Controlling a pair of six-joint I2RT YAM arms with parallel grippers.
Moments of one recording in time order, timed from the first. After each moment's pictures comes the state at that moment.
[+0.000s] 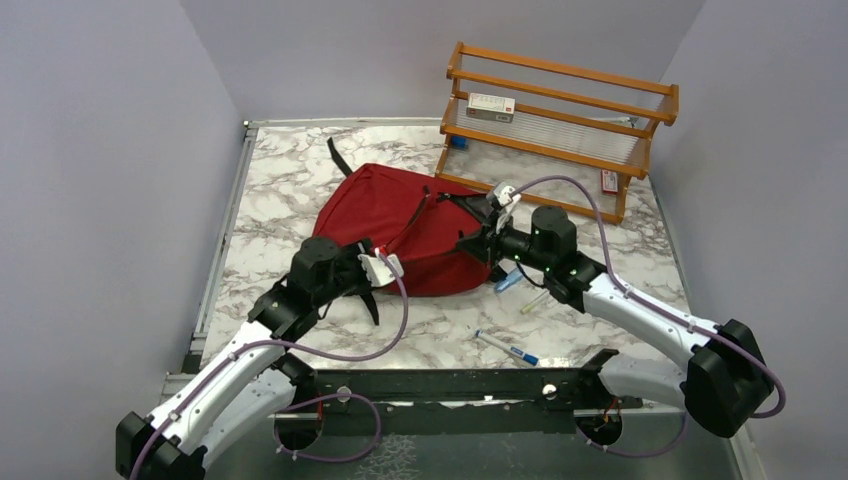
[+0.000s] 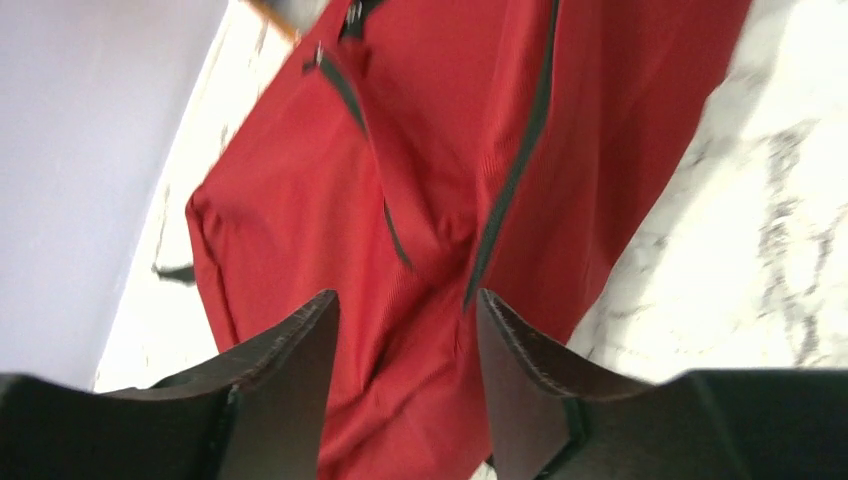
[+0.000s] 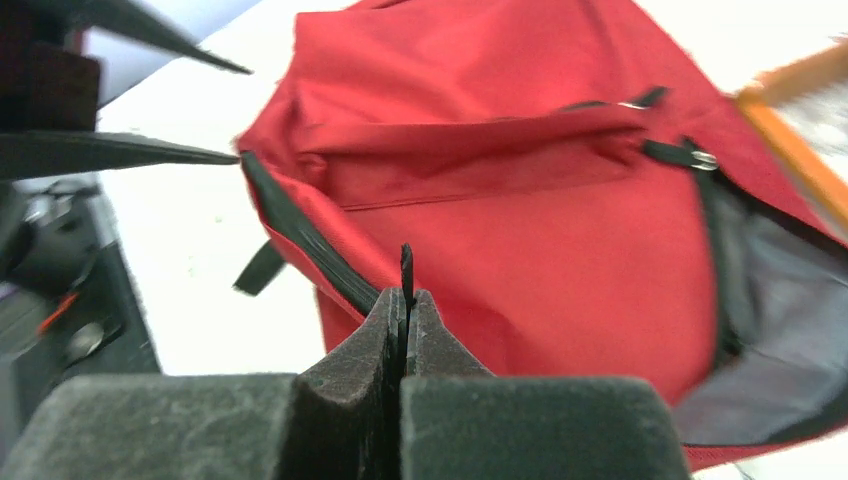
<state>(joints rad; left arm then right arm) -0.58 0.75 0.55 -0.24 0.17 0.72 0.63 1.13 0.64 0.27 -0.31 0.11</state>
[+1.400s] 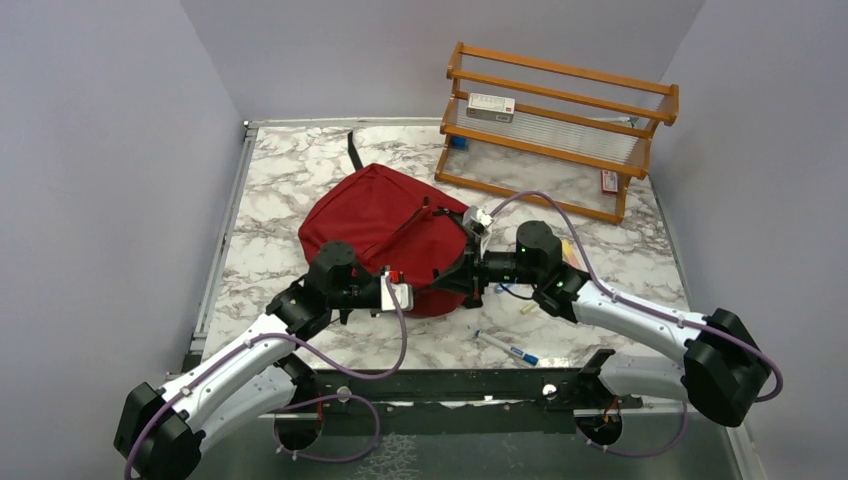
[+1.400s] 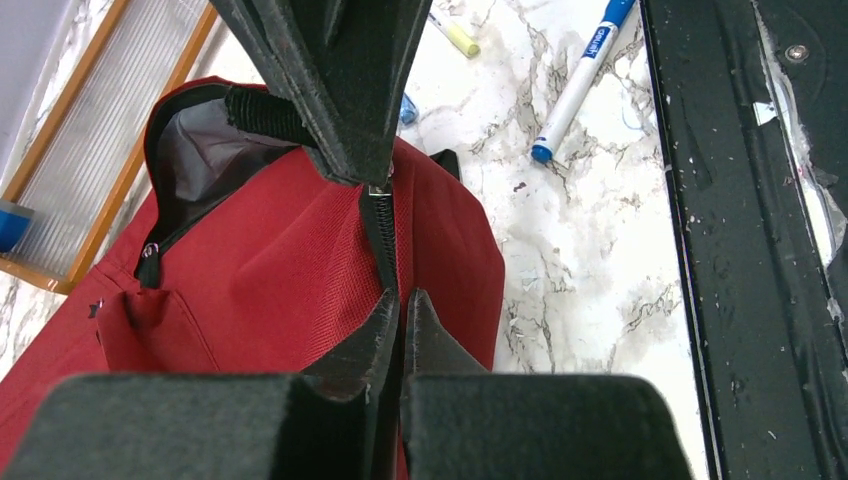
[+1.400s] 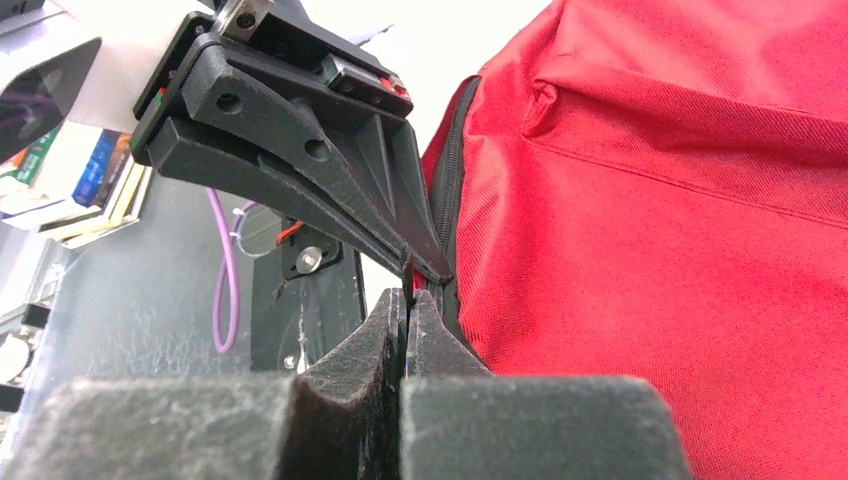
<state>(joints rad) -0.66 0.82 0.49 -0.10 0.71 0.65 0.77 1.19 0.62 0.41 -0.68 0.30</state>
